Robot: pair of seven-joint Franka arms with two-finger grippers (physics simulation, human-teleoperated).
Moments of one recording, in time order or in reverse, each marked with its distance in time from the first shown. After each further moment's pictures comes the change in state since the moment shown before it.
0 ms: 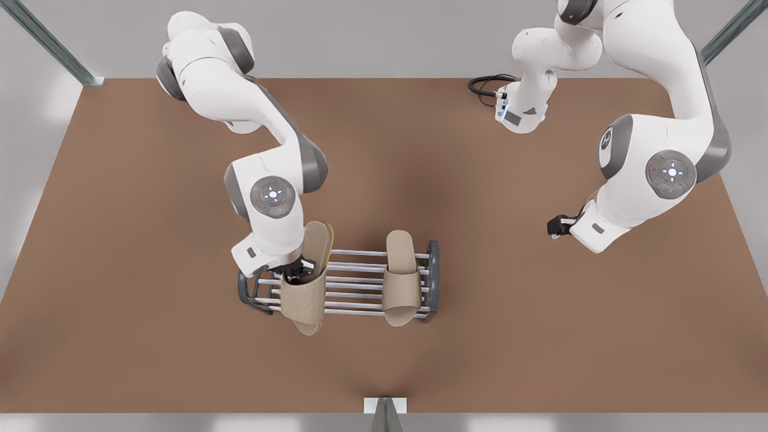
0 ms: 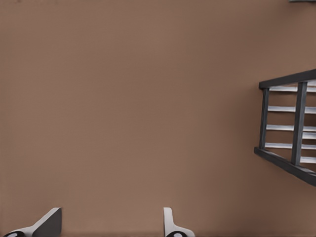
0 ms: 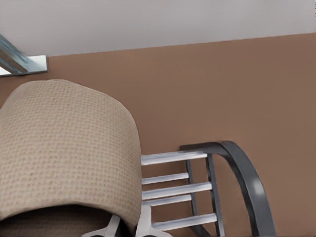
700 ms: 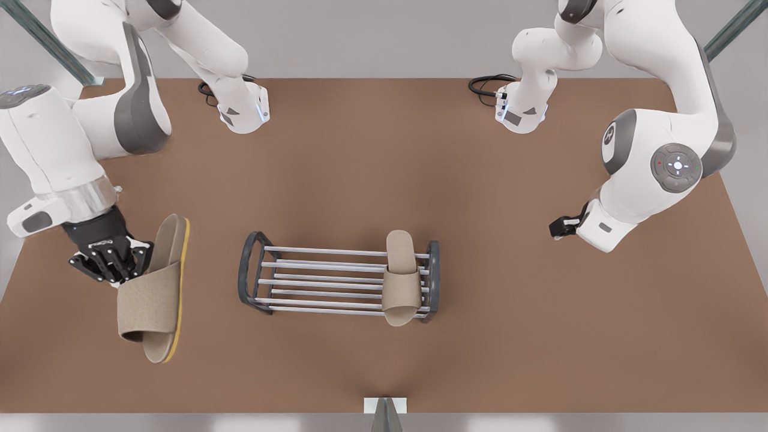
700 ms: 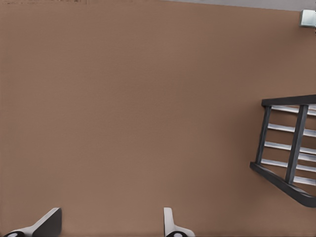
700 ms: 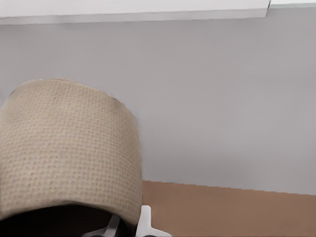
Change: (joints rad) left arm 0.000 -0.009 0.000 0.014 -0.002 -0.004 -0.112; right arm -0.821 -0.377 0.587 -0.317 0.044 0.491 -0.539
